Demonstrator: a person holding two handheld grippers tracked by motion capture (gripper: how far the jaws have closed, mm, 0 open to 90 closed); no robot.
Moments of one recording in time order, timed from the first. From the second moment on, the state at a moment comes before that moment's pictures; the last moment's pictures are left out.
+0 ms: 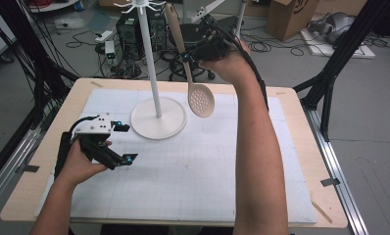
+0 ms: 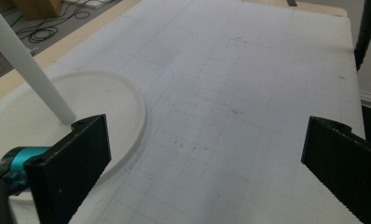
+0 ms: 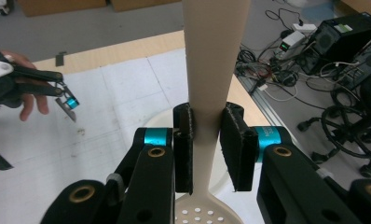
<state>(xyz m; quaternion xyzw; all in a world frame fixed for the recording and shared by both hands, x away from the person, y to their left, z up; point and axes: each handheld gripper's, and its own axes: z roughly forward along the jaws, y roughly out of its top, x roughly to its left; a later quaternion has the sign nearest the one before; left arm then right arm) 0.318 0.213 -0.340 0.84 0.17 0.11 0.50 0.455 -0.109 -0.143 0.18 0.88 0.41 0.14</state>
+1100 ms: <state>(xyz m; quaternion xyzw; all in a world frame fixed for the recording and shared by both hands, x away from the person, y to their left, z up) 0.317 0.213 -0.339 0.84 0.17 0.11 0.50 0.476 -0.084 -0.150 0.19 0.89 0.39 0.13</state>
